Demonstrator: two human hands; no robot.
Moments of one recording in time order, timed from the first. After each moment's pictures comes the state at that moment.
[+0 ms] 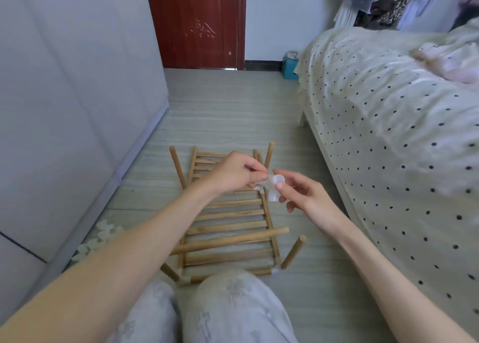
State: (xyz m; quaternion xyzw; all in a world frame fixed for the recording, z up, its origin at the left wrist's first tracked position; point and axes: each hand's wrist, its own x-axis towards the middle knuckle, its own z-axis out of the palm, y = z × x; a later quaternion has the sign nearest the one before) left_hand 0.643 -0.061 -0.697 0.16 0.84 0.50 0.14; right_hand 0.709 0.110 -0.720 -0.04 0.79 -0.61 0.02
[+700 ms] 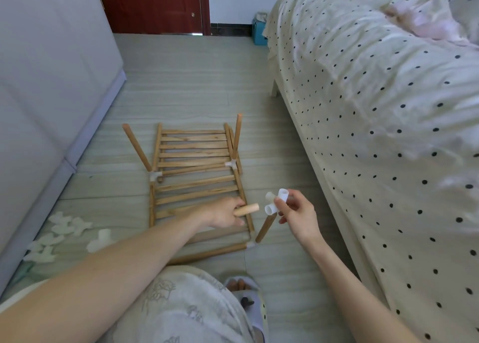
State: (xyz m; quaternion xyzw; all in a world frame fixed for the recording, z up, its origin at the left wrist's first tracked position) left_hand 0.659 -0.014 -0.808 0.23 0.89 0.18 0.35; right_hand 0.728 0.158 -0.840 0.21 0.79 -0.57 -0.05
